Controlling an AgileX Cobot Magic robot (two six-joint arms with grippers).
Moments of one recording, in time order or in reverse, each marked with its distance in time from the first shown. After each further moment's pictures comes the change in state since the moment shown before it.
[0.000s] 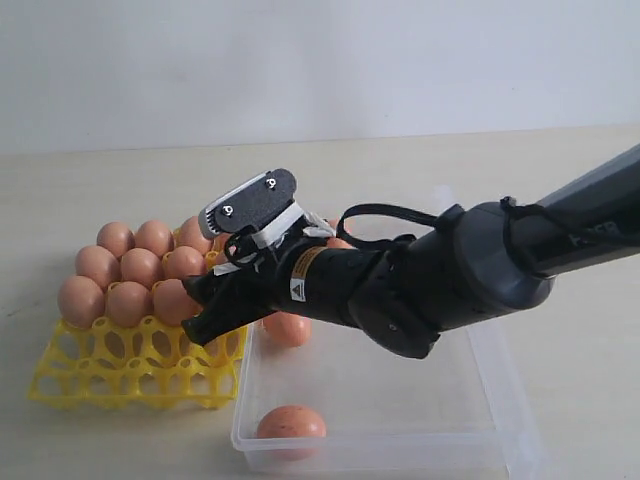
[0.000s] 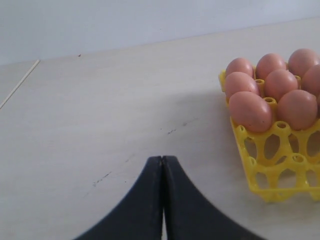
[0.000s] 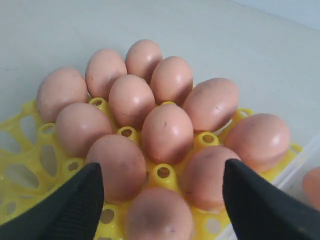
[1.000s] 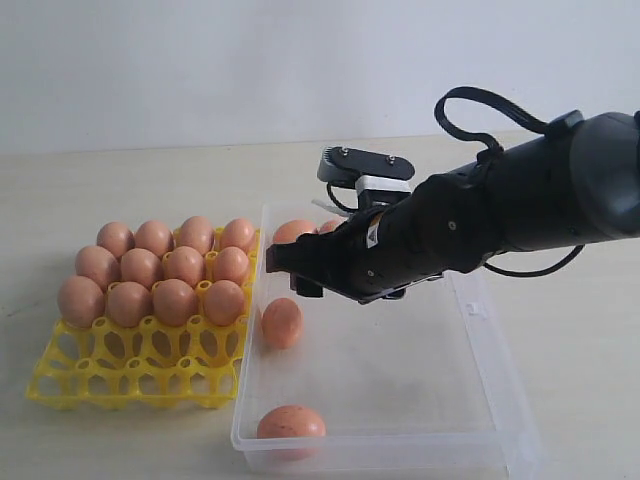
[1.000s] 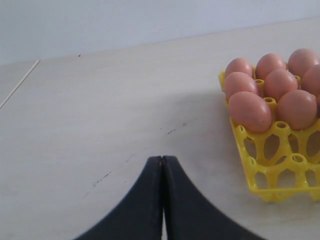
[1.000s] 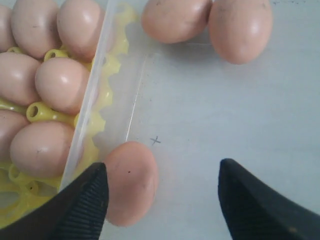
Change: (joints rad) left arm 0.000 0.000 0.000 0.000 0.000 0.000; right arm -0.121 -0.168 -0.002 0.278 0.613 0.309
